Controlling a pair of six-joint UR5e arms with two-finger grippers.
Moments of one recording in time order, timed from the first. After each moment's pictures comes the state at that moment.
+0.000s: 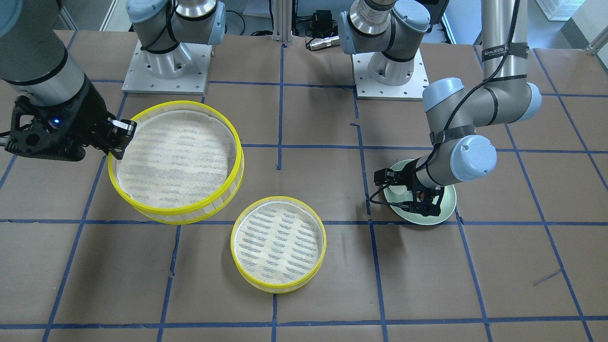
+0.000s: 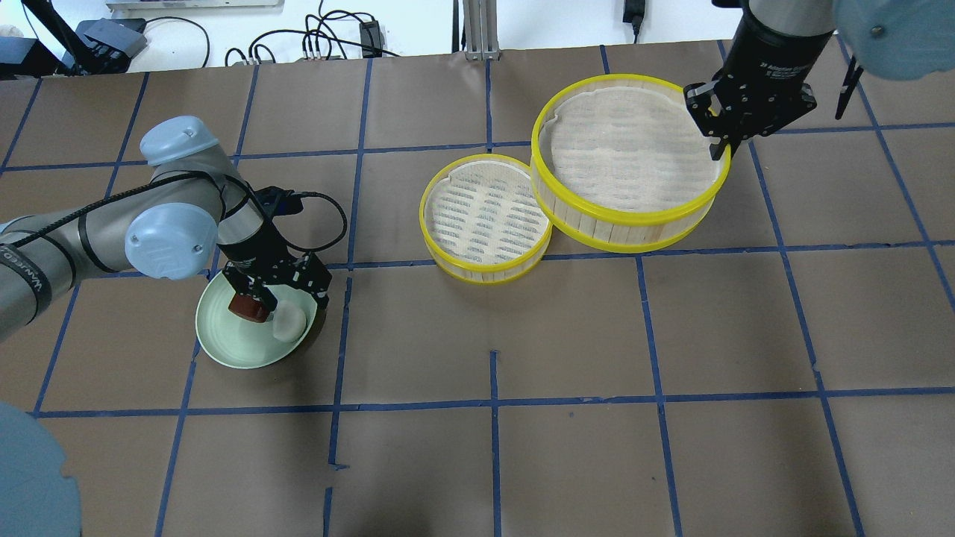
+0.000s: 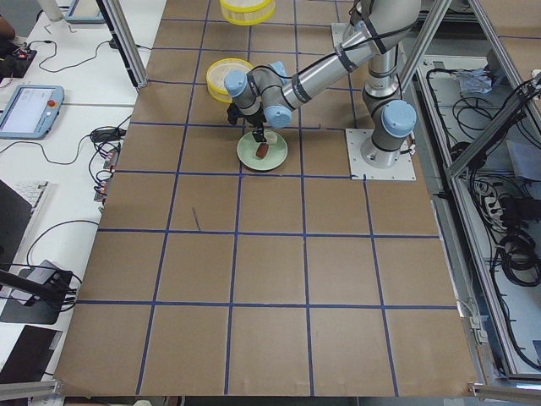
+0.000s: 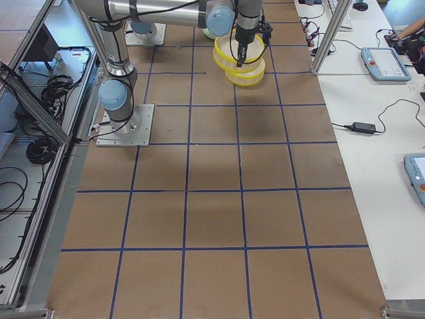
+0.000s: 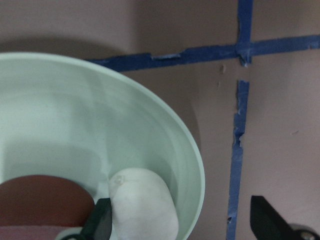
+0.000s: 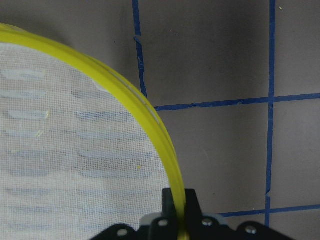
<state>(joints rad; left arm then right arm) -1.38 -1.89 -1.96 -1.21 1.48 0.29 1.49 -1.44 1.45 -1.52 -1.58 -0.01</state>
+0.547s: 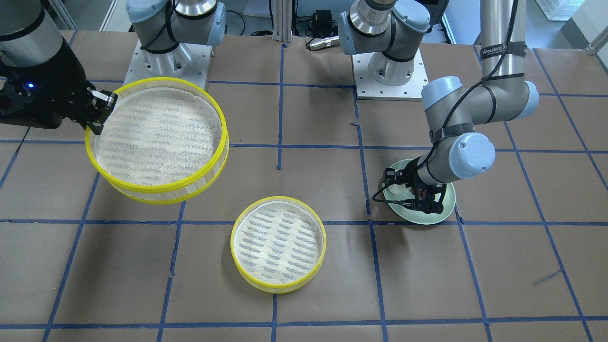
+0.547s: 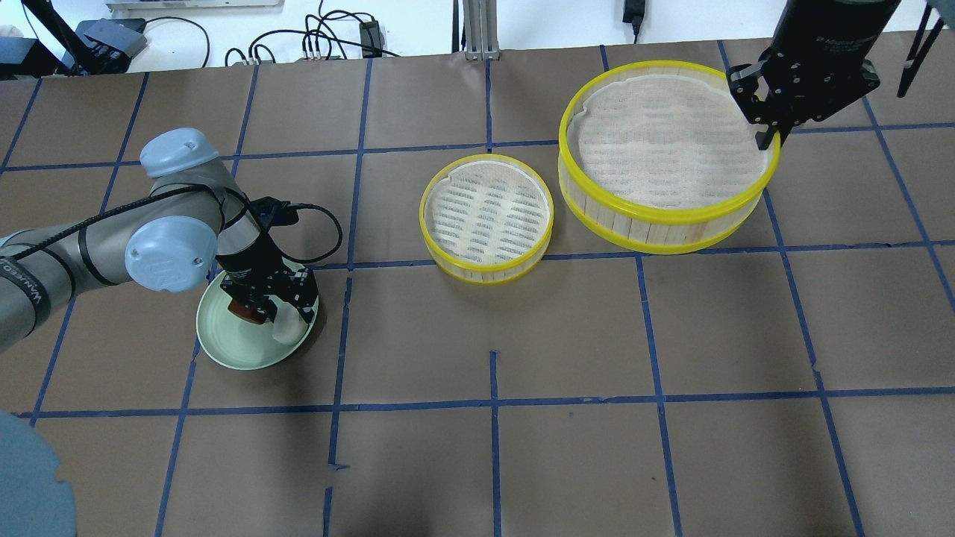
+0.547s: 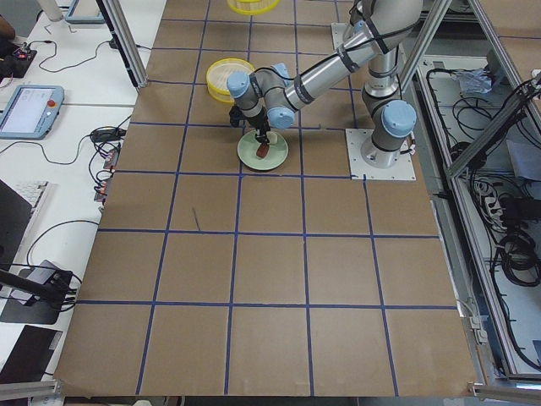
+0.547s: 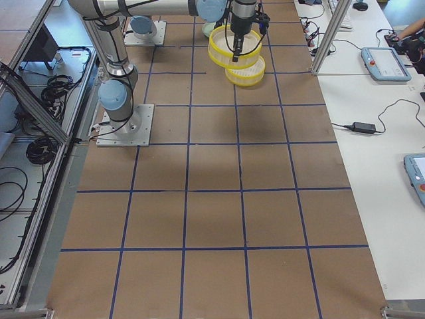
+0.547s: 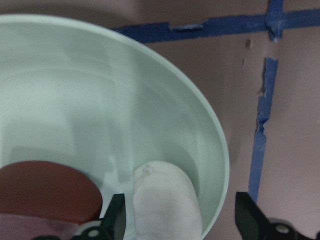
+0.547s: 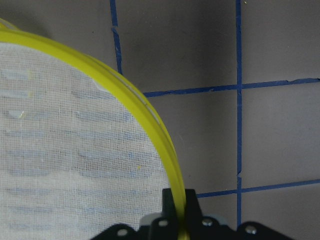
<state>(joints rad) -1.38 -1.88 -1.97 -1.19 1.53 0.29 1.48 -1.49 1.42 -1.44 -1.65 -0.01</state>
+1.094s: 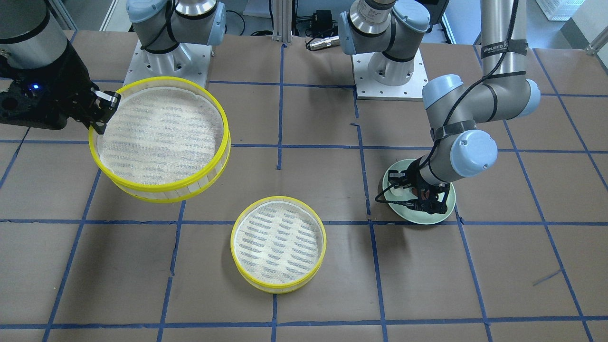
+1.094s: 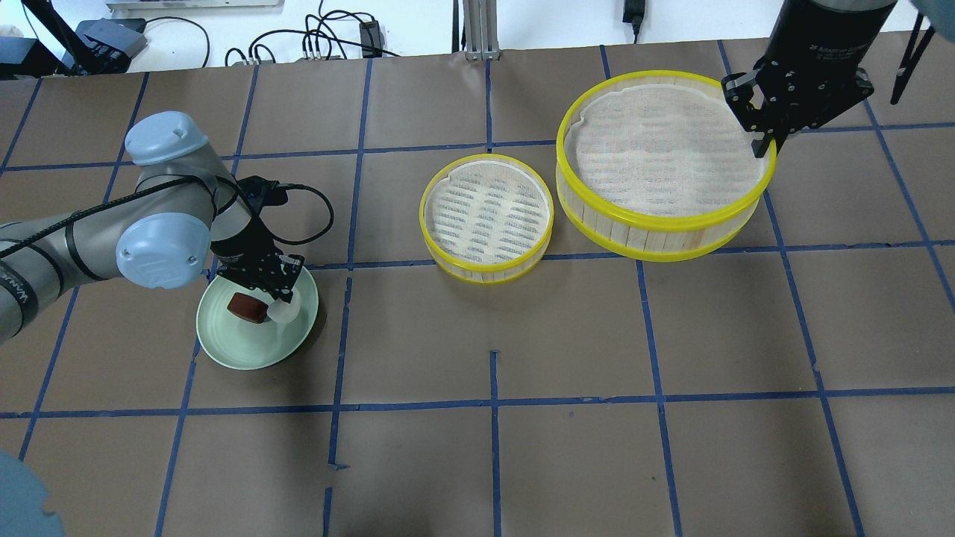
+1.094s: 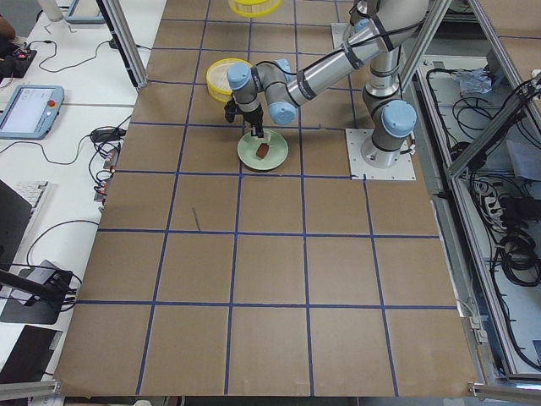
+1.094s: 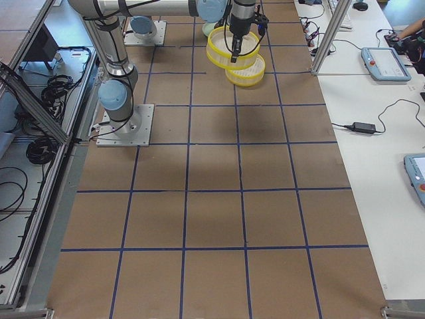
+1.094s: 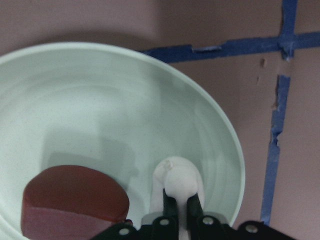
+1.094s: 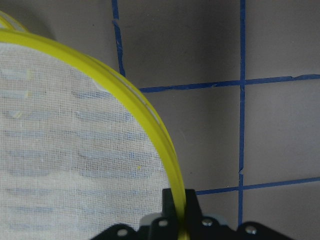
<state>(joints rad) -1.39 -1.82 -1.94 -1.14 1.55 0.22 1.49 -1.49 1.43 -1.44 -1.65 -0.01</state>
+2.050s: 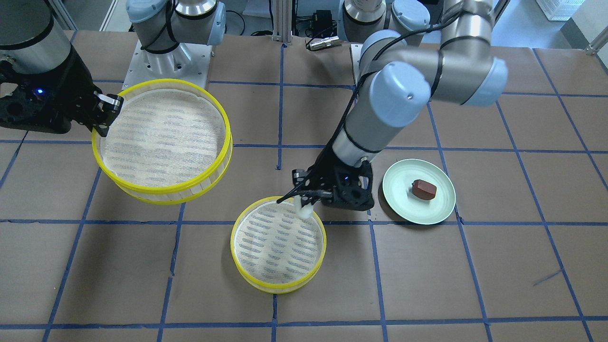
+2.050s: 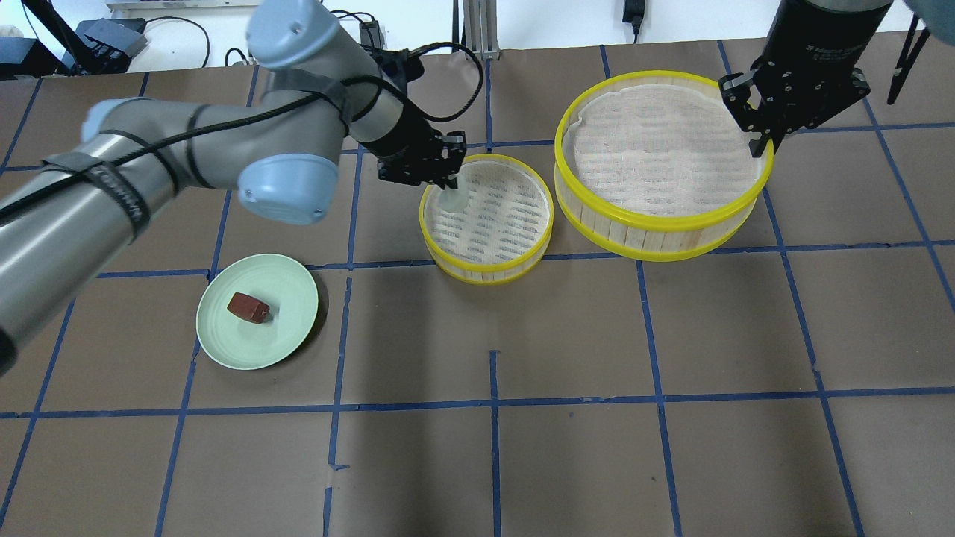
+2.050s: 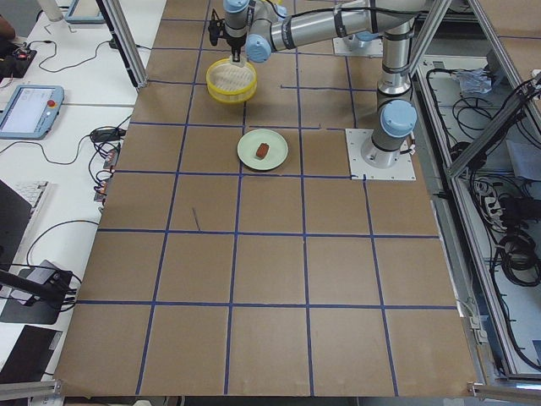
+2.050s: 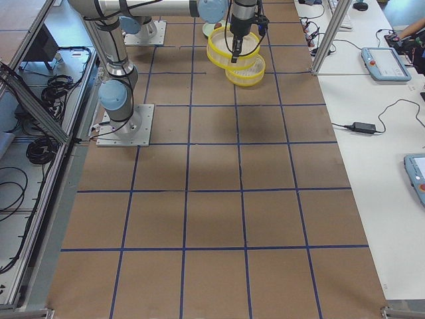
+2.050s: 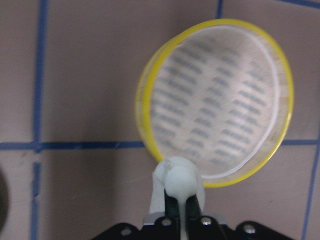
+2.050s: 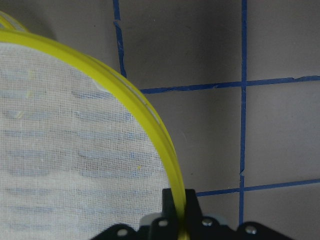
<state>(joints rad) -1.77 -1.94 -1.66 -0.90 1.22 -0.30 1.49 -1.49 1.43 -1.45 -1.65 -0.01</state>
